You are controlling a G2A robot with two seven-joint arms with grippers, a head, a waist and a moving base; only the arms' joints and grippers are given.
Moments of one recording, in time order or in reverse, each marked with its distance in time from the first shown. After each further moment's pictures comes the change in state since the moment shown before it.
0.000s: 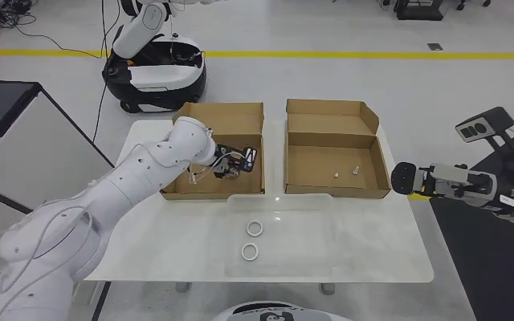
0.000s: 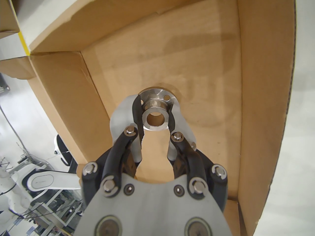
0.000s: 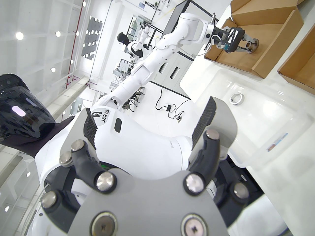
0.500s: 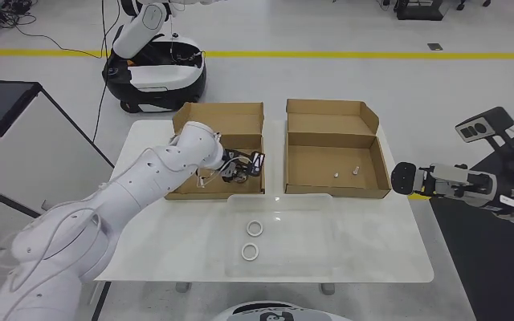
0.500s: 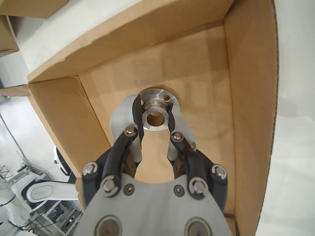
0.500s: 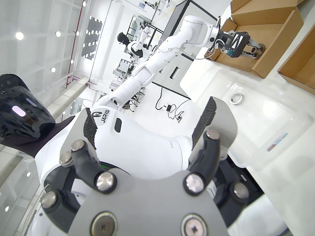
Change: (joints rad) left arm 0.028 -0.039 -0.018 0.013 0.028 0.003 0.026; right arm 0.000 0.000 0.000 0.000 0.000 0.000 0.000
